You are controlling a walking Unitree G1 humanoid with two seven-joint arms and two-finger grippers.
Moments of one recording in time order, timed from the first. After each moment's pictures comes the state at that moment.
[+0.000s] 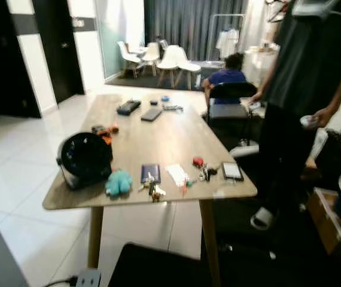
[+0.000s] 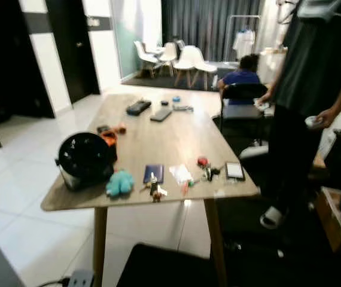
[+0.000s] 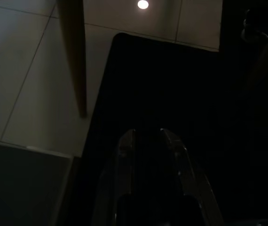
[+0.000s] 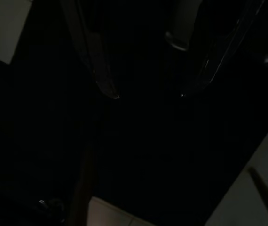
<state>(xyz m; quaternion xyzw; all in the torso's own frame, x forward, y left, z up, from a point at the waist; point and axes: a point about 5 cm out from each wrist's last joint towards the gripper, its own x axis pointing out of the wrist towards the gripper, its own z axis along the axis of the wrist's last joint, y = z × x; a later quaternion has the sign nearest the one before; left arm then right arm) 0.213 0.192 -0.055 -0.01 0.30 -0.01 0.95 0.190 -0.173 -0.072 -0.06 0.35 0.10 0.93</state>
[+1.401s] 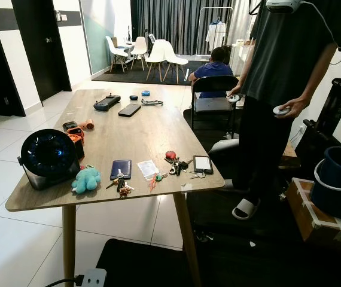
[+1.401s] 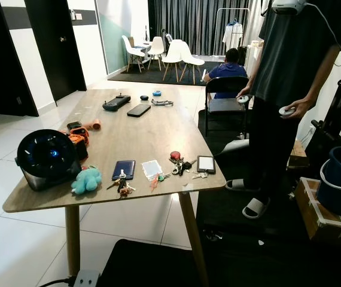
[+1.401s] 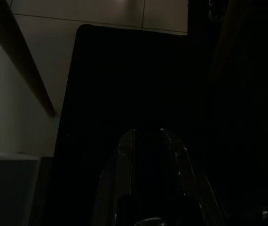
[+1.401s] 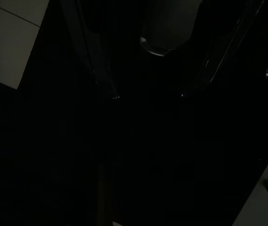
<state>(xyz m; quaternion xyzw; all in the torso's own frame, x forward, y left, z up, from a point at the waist) 0.221 0.181 -0.052 -0.01 0.30 -0.04 0.95 0.184 -0.172 -0.075 -0.06 0.35 0.09 0.93</state>
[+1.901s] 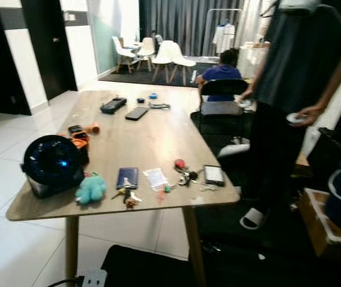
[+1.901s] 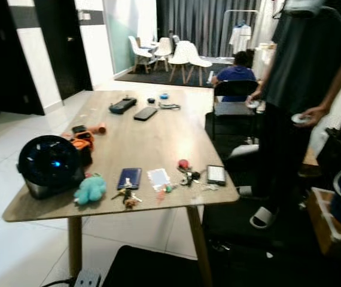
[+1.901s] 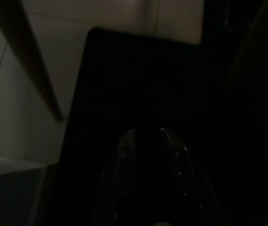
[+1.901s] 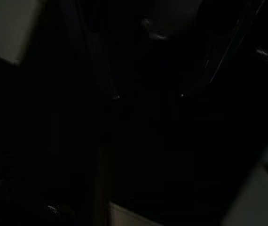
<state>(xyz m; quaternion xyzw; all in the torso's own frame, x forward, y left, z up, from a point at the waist) 0.212 0.190 -0.056 0.00 0.31 -0.03 0.95 0.191 -0.162 -0.072 -0.05 0.34 0.11 0.93</state>
